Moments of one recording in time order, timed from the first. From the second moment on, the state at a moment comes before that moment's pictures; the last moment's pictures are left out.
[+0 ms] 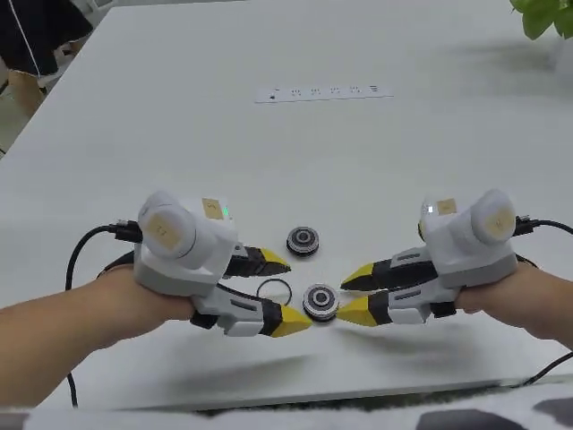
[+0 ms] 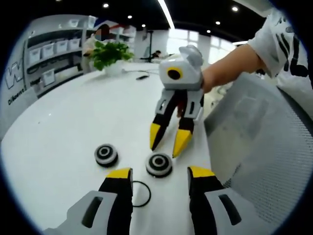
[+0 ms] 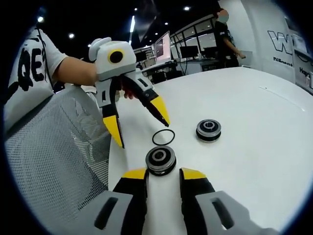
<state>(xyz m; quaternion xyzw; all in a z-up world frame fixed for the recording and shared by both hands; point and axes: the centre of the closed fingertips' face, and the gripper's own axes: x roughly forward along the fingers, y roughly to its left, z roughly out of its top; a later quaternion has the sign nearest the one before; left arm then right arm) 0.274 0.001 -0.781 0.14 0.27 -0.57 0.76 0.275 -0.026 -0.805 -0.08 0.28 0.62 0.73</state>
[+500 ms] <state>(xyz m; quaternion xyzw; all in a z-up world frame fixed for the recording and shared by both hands) 0.274 -0.014 -0.790 0.14 0.28 -0.58 0.75 0.277 -0.026 -0.814 -0.10 0.28 0.62 0.73</state>
